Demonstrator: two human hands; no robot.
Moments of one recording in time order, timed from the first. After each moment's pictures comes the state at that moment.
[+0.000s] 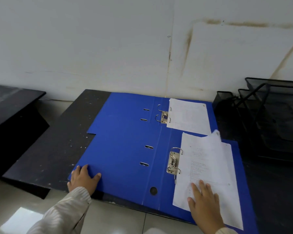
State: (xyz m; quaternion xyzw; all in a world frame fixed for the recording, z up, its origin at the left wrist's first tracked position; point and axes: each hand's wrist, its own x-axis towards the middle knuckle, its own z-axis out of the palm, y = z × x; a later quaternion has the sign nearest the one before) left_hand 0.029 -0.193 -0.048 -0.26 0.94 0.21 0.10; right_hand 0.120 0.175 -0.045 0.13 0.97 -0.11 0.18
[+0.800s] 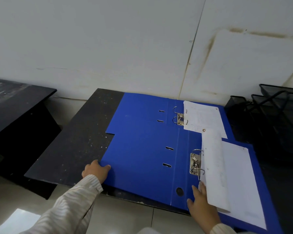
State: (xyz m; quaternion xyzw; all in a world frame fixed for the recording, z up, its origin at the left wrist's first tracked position) left_hand -0.003 -0.257 -0.022 -0.29 0.89 0.30 0.17; right_hand 0.111 0.073 -0.039 0.20 0.95 -0.18 0.17
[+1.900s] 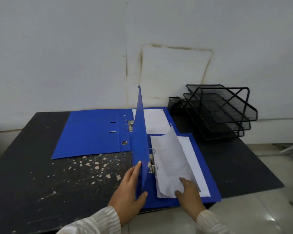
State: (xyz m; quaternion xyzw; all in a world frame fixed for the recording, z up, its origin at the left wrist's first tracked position) left_hand 0.091 -0.072 0.045 0.28 0.85 0.43 0.15; right_hand 0.159 0.145 -0.006 0.34 0.85 -0.39 0.05
